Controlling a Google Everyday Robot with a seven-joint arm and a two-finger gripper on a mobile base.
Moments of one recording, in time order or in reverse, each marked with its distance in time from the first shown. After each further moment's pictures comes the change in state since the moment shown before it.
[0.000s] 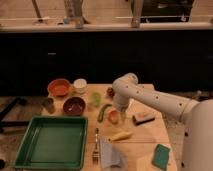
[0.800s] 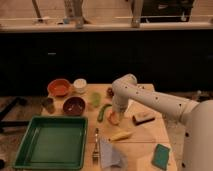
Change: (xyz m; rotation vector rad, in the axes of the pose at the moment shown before) arm -0.003 0.003 -0.003 0.005 -0.019 -0.021
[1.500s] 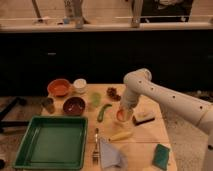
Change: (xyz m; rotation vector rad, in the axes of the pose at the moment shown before) arm 0.021 0.022 -0.057 0.020 -0.071 -0.004
